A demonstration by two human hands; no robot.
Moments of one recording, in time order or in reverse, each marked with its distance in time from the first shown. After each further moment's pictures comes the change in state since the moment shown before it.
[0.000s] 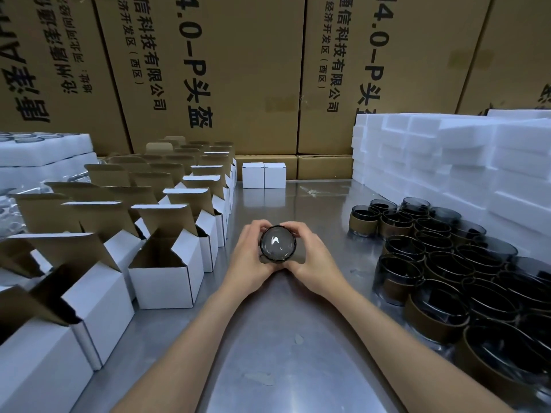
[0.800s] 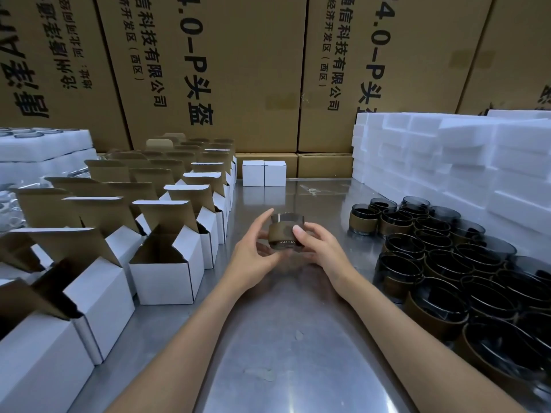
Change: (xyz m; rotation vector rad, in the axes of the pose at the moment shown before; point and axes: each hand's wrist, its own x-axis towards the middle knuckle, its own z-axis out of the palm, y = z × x) left_hand -0.002 0.007 -0.002 -0.164 -0.052 -0.067; right_hand -0.001 -0.014 -0.020 0.654 0.022 0.373
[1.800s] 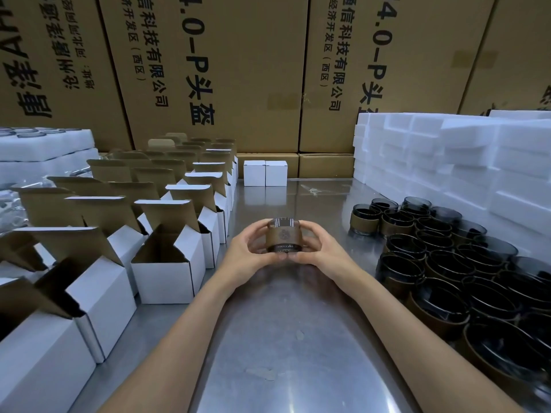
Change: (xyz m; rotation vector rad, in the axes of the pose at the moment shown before) left_hand -0.003 0.007 -0.014 -0.290 -0.060 -0.169; right_hand 0.004 0.004 -0.009 -0.094 -0.189 -0.019
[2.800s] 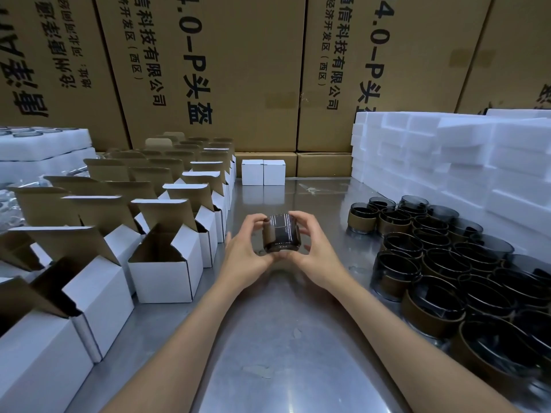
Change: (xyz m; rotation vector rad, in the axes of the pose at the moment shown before) left_hand -0.004 0.001 0.008 0.505 0.165 0.180; right_hand -0.003 0.002 0.016 -0.383 0.162 -0.276
